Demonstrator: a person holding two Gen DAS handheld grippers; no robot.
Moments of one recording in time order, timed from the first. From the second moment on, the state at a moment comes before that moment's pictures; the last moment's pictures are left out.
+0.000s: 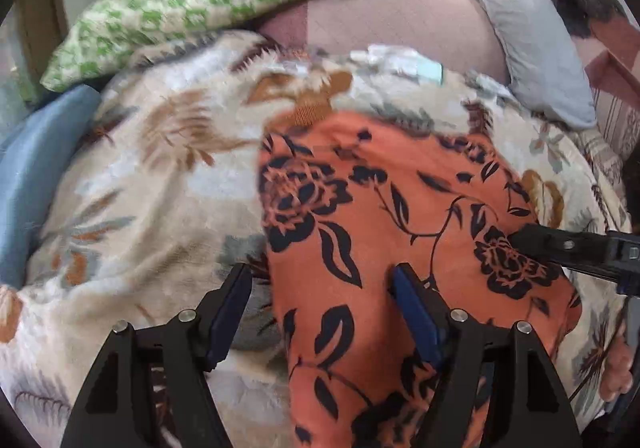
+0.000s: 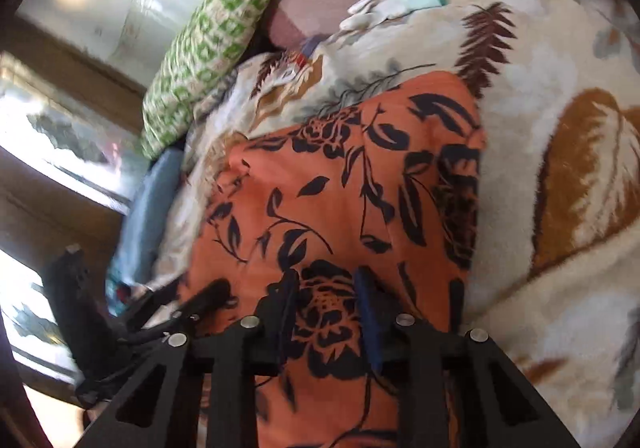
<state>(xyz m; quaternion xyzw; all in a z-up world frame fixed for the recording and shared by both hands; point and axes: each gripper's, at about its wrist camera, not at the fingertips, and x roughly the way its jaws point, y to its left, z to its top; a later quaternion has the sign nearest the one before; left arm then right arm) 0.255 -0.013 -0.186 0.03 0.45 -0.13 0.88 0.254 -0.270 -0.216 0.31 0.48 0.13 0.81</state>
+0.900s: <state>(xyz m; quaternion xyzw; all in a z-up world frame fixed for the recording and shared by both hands) 0.009 0.034 0.030 0.06 0.24 -0.02 0.97 -0.020 -0.171 0.015 0.08 0.28 0.03 0.96</state>
